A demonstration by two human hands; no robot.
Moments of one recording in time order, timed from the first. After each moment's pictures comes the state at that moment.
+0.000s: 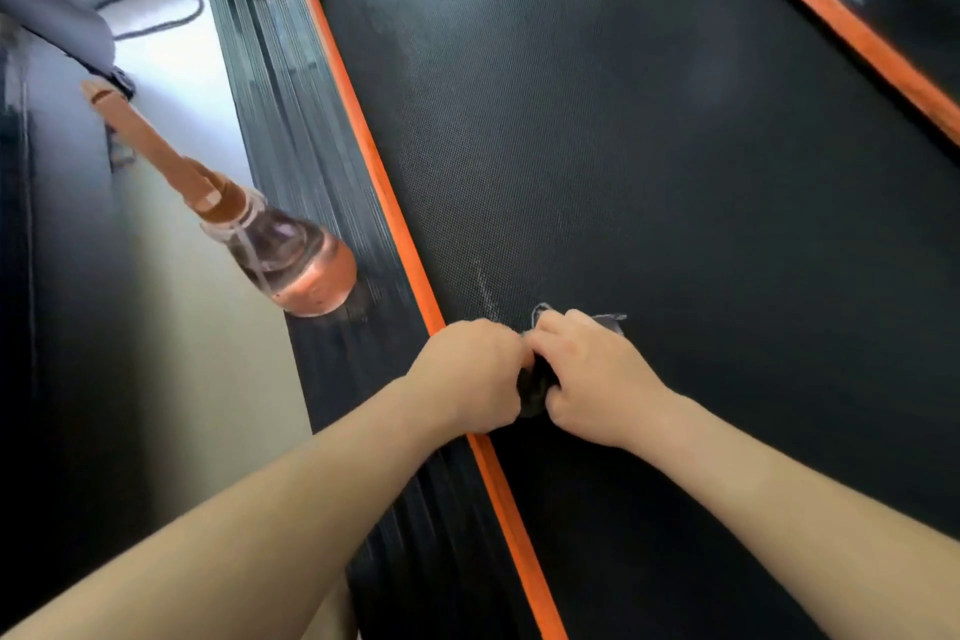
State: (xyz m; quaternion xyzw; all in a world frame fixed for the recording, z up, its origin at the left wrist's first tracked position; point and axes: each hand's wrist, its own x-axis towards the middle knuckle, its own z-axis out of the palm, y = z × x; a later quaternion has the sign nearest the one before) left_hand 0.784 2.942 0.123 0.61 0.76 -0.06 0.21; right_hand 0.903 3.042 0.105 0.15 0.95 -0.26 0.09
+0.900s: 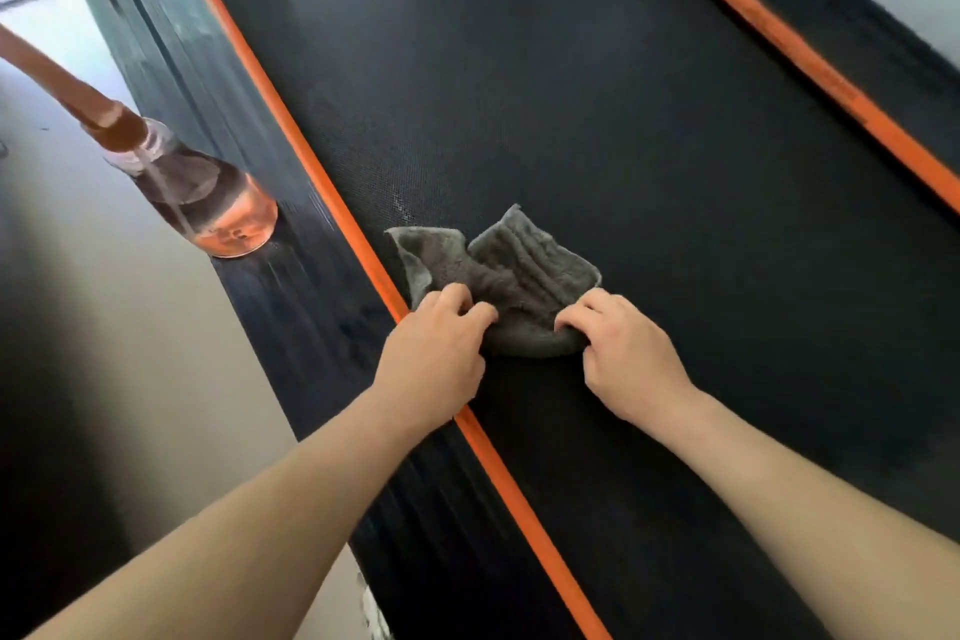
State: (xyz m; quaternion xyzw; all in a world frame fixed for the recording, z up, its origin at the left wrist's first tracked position) left_hand 0.859 2.883 0.110 0.57 0.79 0.07 0.19; right_hand 1.038 3.000 0.101 0.35 0.91 -0.23 0.02
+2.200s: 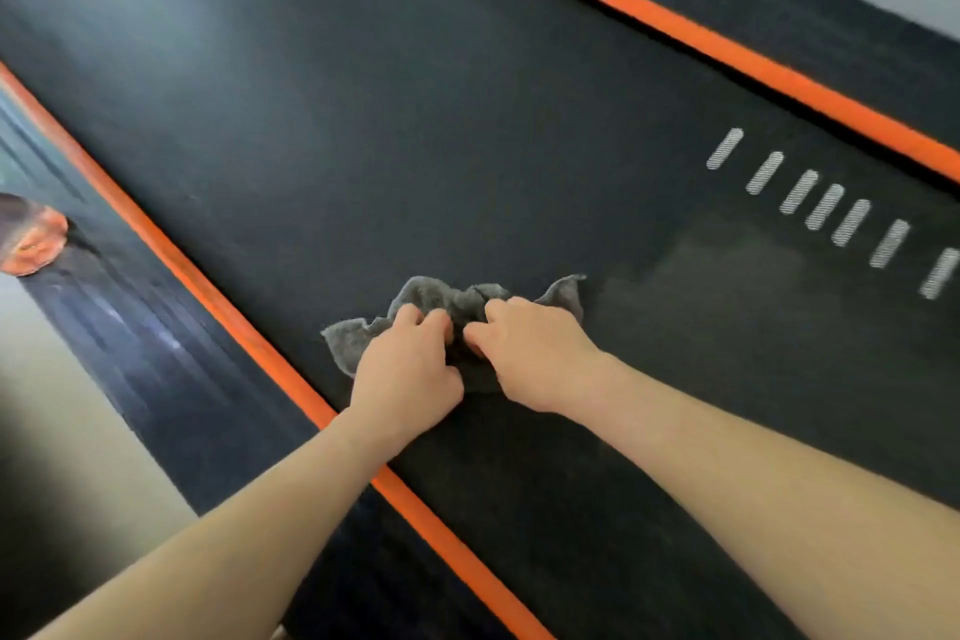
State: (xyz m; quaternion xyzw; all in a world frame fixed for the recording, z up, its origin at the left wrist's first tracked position) left_hand 1.079 2.881 0.116 0.57 0.79 -0.02 0.22; right_hand 1.212 2.955 0.121 0.30 0.92 -0.22 0.13
